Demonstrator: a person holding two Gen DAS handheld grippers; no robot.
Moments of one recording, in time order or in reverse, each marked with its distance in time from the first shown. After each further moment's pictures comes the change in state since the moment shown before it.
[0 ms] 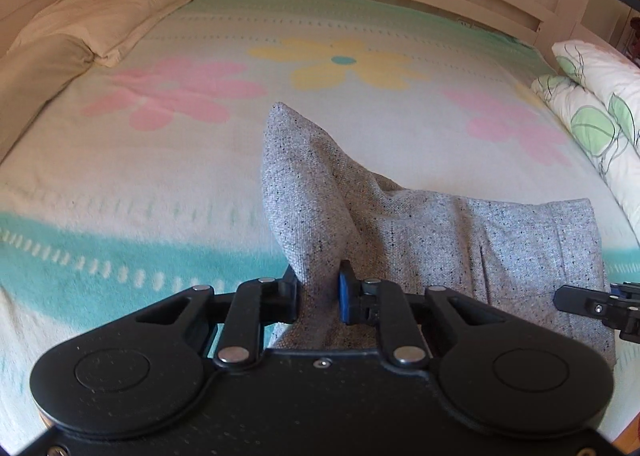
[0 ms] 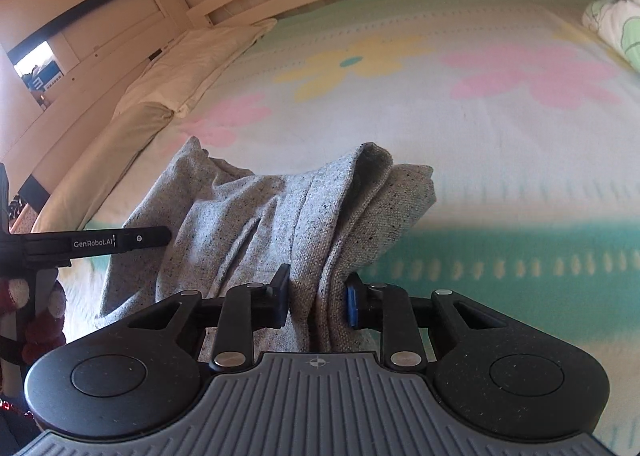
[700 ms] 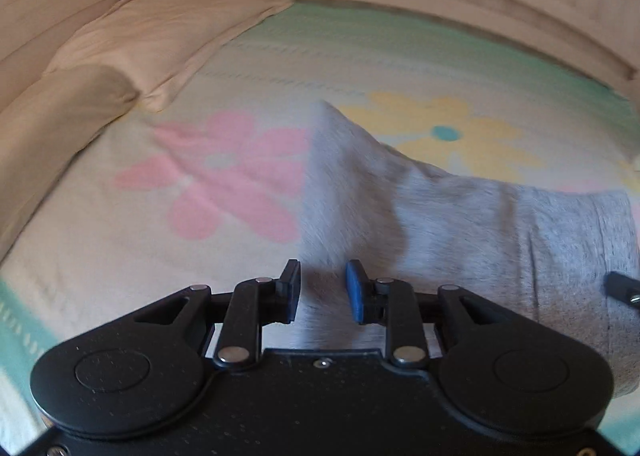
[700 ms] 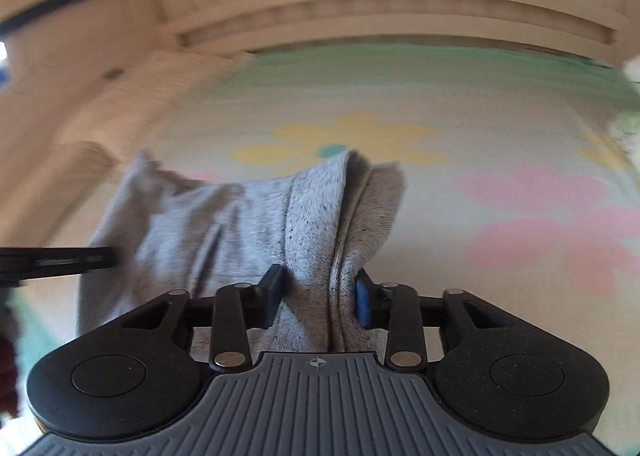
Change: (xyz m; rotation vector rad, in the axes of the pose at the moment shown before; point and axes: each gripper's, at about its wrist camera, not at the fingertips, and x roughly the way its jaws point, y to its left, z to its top) left arm 0.098 0.039 0.122 -0.117 -0.029 0.254; right arm 0.136 0.008 0.141 -0.097 -0.081 -0.299
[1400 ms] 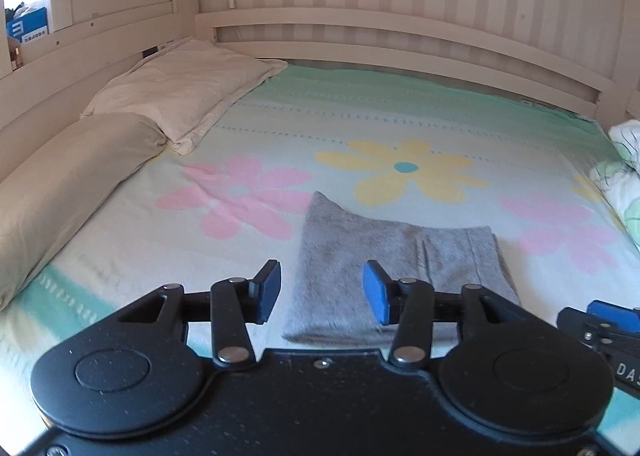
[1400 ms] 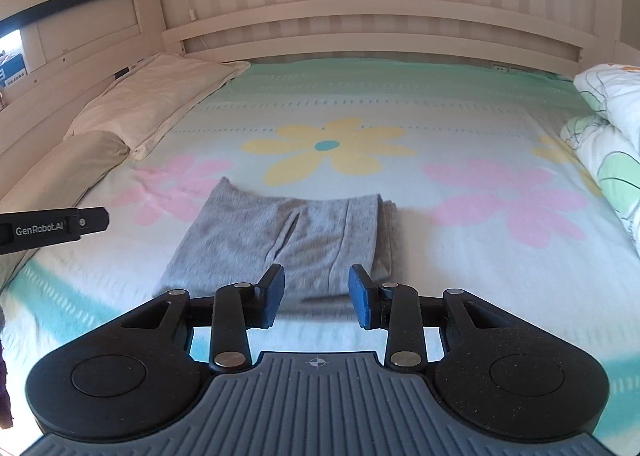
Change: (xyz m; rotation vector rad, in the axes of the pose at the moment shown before) left arm -0.158 -0.032 -0.057 0.040 -0.177 -0.035; right arm -0.116 0.027 -0.046 -0.019 -0.037 0.076
